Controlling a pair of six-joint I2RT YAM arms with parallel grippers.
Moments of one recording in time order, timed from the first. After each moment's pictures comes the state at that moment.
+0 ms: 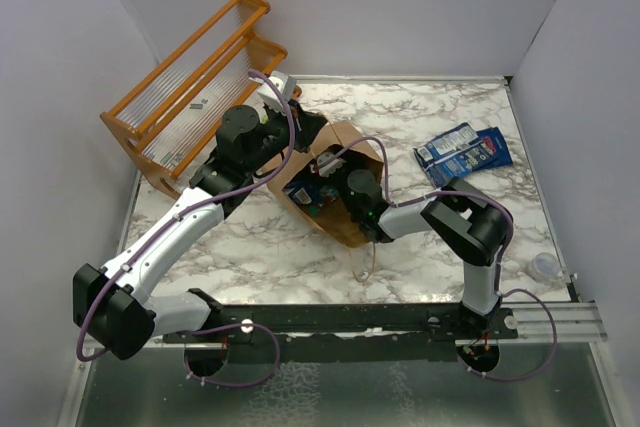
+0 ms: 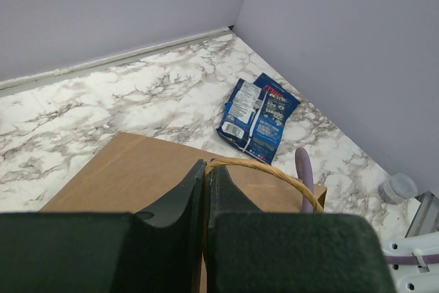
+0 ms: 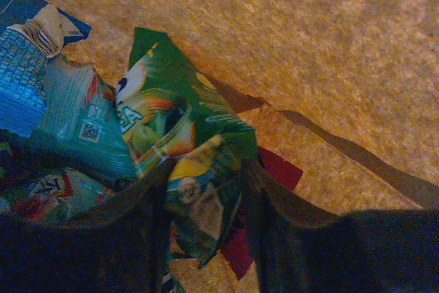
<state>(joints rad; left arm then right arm) -0.57 1.21 1.09 0.11 0.20 -0.33 0.85 1.93 0.83 1.10 0.47 -0.62</state>
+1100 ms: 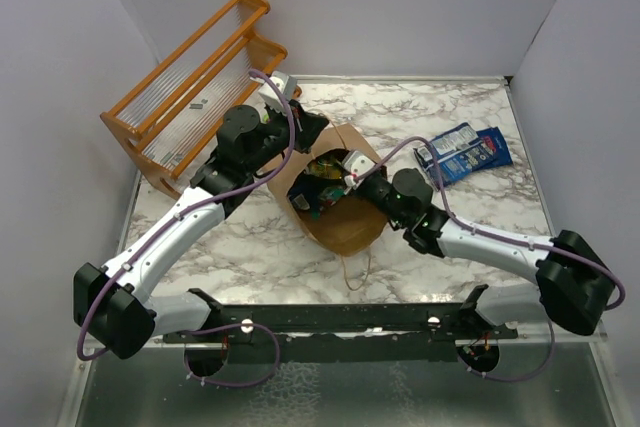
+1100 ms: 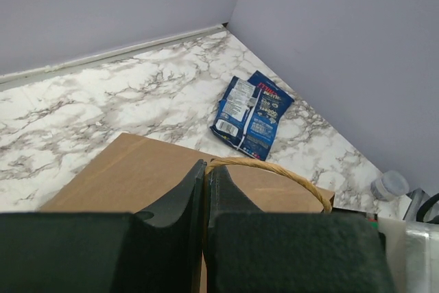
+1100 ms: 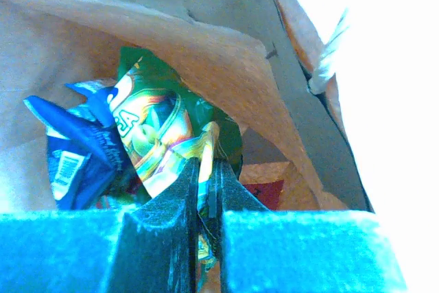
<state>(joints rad) -0.57 1.22 1.09 0.11 0.21 -0.33 0.85 1.34 0.67 0.67 0.08 -0.48</state>
